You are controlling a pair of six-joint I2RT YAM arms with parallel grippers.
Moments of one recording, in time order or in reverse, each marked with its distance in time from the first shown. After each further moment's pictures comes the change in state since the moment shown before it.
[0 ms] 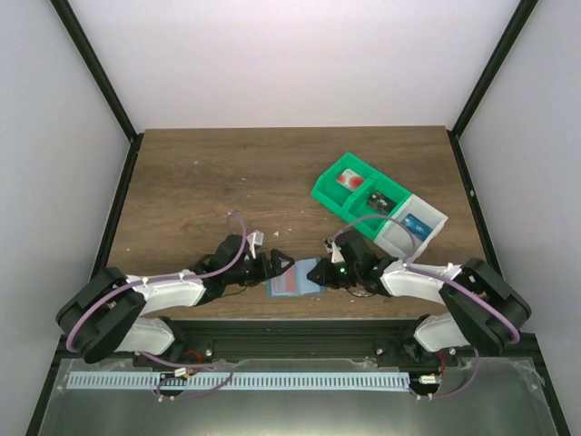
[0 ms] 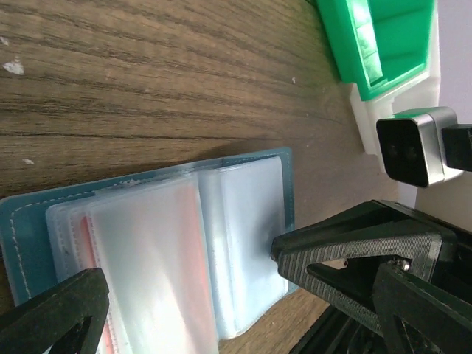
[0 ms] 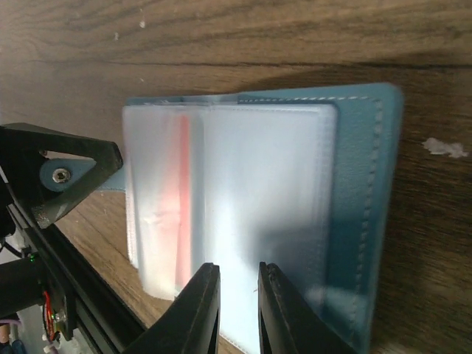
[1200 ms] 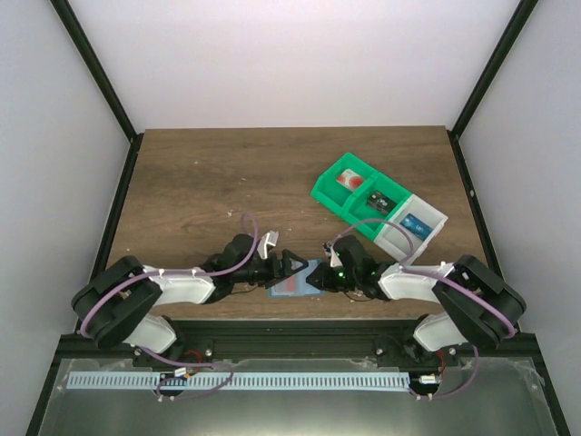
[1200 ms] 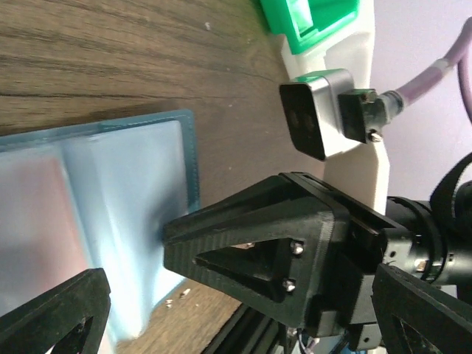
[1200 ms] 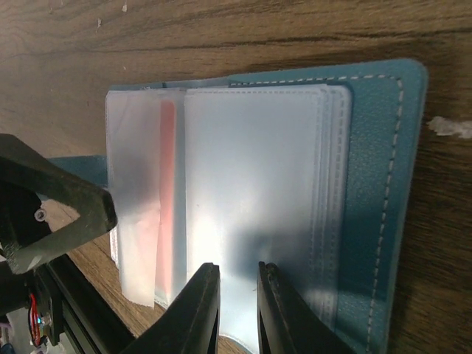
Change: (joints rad) left arm -0.043 0.121 0.032 0.188 0.140 -0.085; right arm 0.032 0.056 -0.040 0.092 0.032 0.020
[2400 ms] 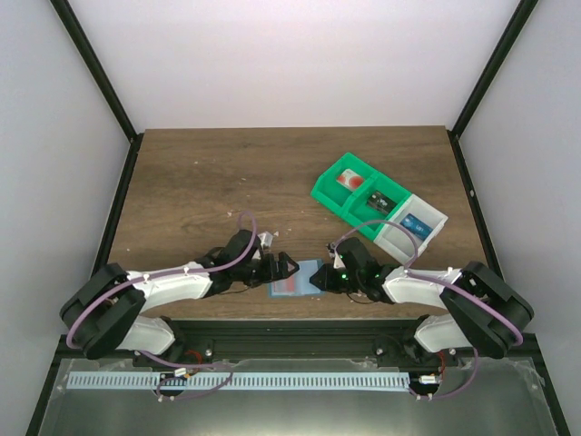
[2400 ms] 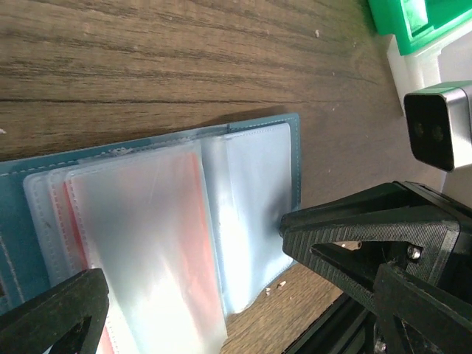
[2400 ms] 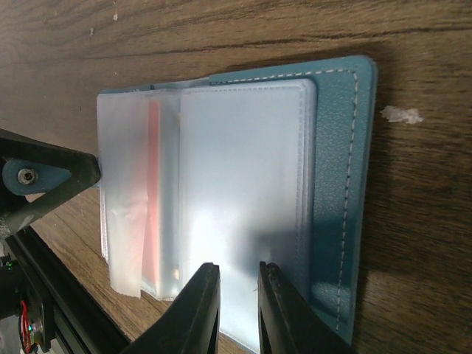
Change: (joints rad) left arm 0.005 -0.077 0.091 -0.414 -0.124 0.161; right arm 0.001 -0.059 -0.031 -0.021 0.039 0.006
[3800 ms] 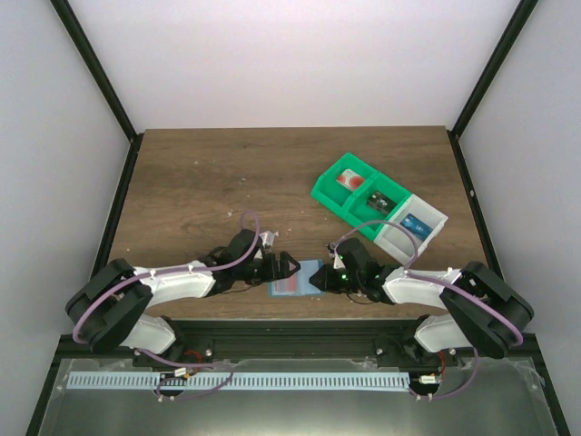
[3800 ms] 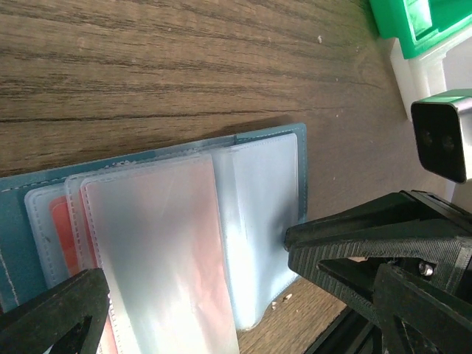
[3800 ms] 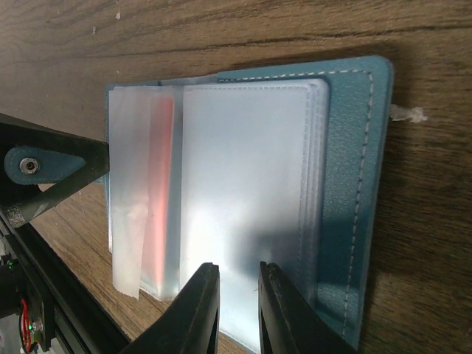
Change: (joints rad) left arm 0.000 0.035 0.006 0.029 -0.018 0.019; right arm 0.003 0.000 -0.006 0.013 0.000 0.000
